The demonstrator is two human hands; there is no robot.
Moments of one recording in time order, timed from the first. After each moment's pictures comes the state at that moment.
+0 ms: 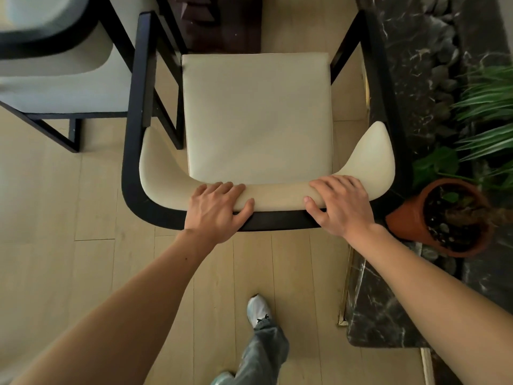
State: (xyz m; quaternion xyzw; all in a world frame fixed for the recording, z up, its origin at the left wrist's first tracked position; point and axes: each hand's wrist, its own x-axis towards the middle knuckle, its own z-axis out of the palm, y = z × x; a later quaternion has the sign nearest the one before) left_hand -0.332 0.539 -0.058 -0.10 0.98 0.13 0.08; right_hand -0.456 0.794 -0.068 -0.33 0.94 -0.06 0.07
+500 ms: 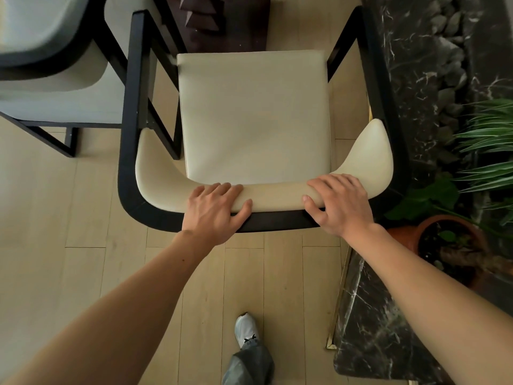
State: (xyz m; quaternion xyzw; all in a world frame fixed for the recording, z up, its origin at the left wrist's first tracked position) left_hand -0.421 0.532 -0.058 -0.14 0.98 0.14 0.07; right_hand -0.563 0.777 -0.064 -0.36 0.93 -0.07 0.08
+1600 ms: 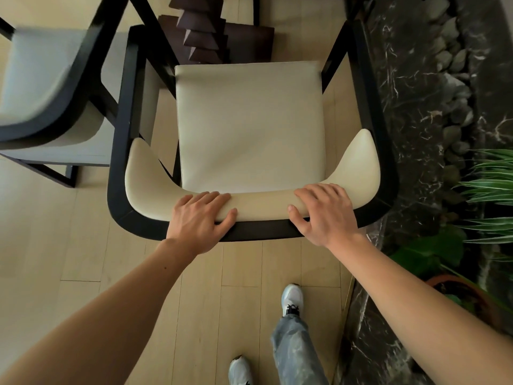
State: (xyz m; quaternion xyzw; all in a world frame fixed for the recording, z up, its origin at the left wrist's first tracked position) left_hand -0.546 0.458 -0.058 -0.14 0.98 0.13 0.05; right_hand -0.693 0.701 -0.062 -0.37 0.92 -0.06 0.08
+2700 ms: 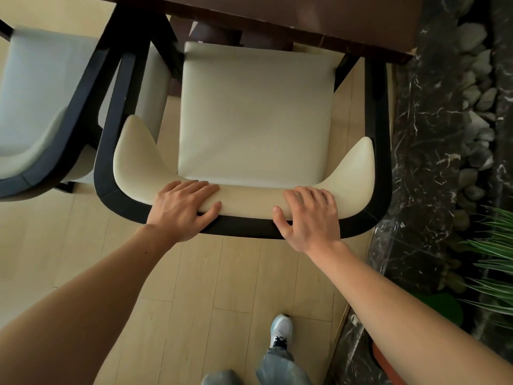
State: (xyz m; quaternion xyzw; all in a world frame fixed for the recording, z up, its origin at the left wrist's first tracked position) left_hand -0.681 0.342 -0.049 -0.14 0.98 0.14 0.09; right_hand -0.821 0.587 -0.064 -0.36 0.92 -0.05 0.11
